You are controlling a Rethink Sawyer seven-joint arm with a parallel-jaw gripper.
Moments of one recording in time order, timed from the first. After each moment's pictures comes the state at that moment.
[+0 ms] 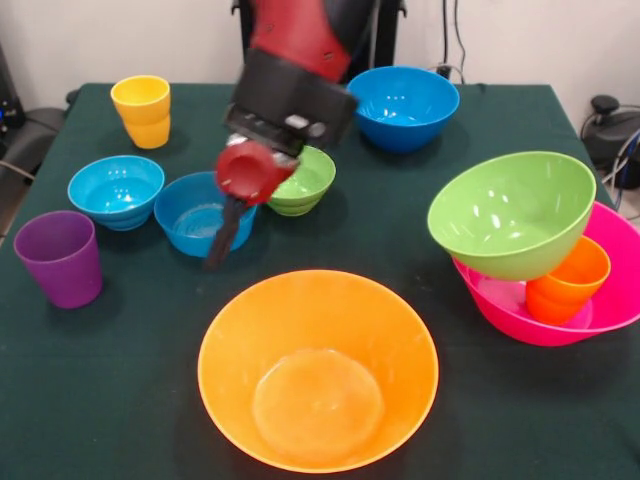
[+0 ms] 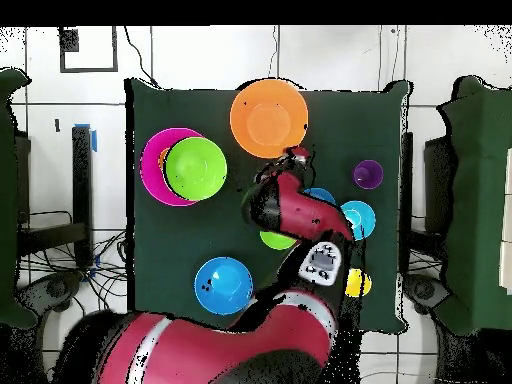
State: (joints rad) arm -0.08 -0.33 -0.35 1.51 0.14 -0.13 3.24
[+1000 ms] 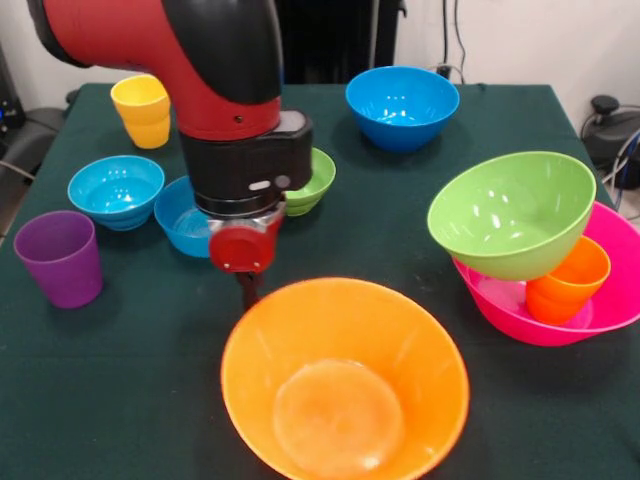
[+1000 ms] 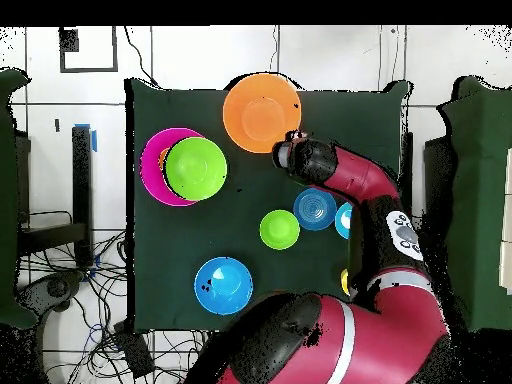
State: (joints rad) arm -0.43 -0.35 0.13 1.31 -0.01 0.45 2.94
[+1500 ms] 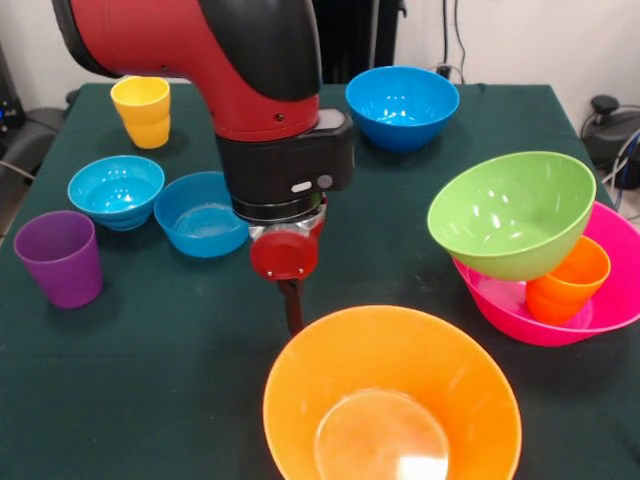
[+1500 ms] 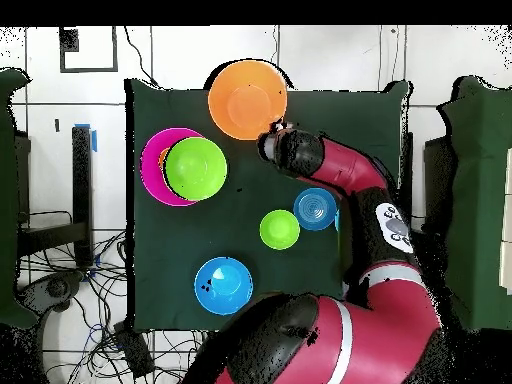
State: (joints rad) arm -0.43 -0.36 0.18 1.31 -0.01 0.45 2.94
